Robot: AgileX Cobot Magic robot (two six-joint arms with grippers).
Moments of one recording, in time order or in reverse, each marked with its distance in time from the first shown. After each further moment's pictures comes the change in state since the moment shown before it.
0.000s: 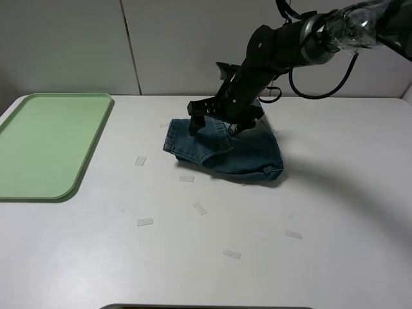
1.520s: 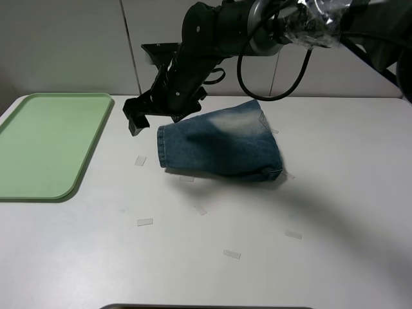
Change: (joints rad) left arm 0.000 0.000 0.000 0.042 0.000 0.000; right arm 0.232 0.002 -0.183 -0.084 0.056 -0.099
